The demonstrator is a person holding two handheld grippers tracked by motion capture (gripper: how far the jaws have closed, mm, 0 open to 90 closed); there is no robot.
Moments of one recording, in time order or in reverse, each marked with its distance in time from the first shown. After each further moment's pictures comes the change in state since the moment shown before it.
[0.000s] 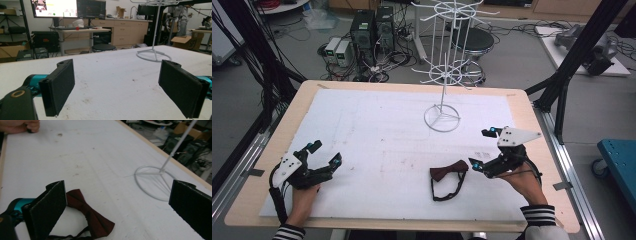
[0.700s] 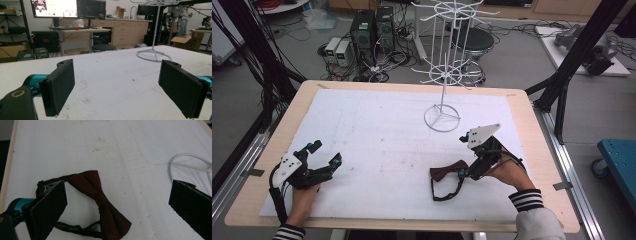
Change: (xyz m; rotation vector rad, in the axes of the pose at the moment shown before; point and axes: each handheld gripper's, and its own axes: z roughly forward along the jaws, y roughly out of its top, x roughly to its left) left arm 0.000 0.000 0.000 0.000 0.000 -0.001; right arm 0.003 0.016 0.055 0.281 0.211 -0.167
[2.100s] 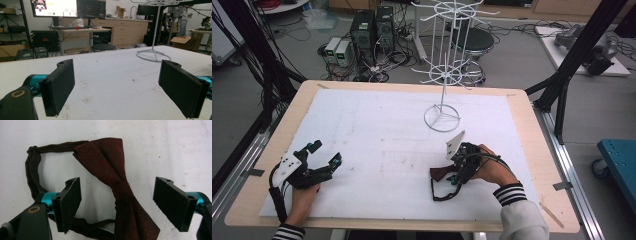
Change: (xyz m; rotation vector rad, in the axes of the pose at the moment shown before) left arm 0.001 0.000 0.000 0.002 -0.002 -0.008; right arm 0.002 0.002 0.059 0.307 0.173 -0.095
